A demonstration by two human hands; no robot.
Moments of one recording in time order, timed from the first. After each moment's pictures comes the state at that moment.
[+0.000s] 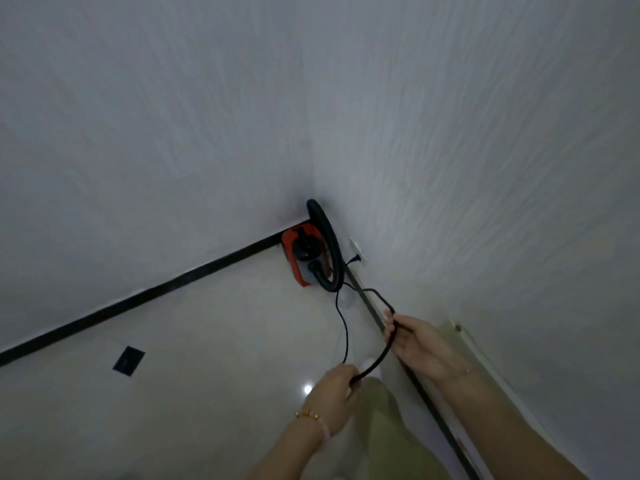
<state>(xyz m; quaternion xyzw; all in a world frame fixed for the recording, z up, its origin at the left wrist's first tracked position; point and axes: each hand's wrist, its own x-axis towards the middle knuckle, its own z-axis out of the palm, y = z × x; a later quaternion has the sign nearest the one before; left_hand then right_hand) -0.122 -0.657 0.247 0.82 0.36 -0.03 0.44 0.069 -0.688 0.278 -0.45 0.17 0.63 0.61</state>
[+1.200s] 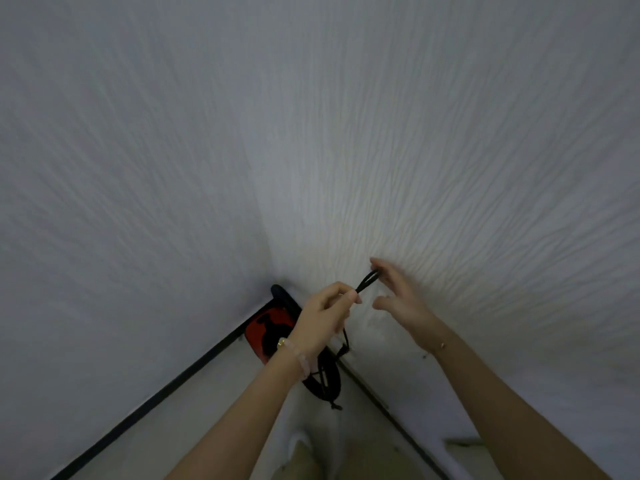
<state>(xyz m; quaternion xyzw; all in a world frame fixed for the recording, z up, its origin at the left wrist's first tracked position) 0.063 -0.311 0.385 0.66 0.23 0.10 0.71 0.197 -0.419 0.370 -0.74 -0.25 0.38 0.49</state>
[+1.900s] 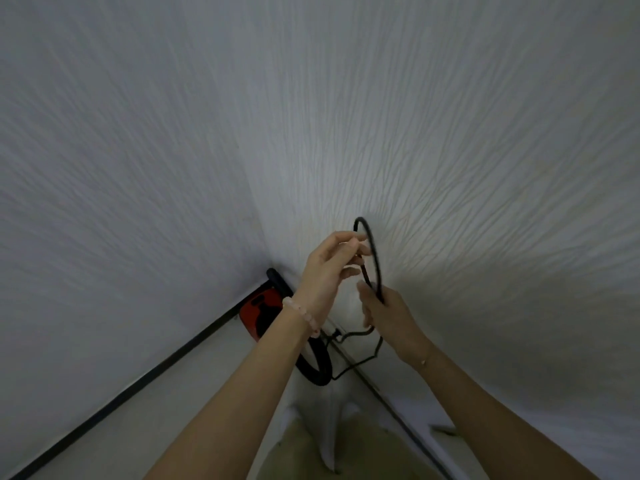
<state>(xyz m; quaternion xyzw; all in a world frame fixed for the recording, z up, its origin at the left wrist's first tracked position) 0.125 -0.300 0.403 0.55 0.24 0.17 0.78 0.188 -0.415 0.356 -0.73 -0.20 0.36 0.54</state>
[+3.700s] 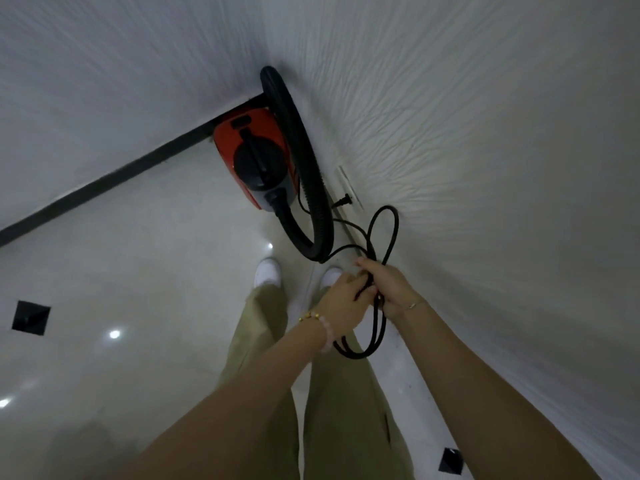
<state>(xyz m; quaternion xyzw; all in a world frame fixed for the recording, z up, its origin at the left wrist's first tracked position) 0.083 -0.409 0.064 0.66 0.41 -0.14 0.61 0.185 -0.443 0.064 -0.68 0.23 0.58 0.37</state>
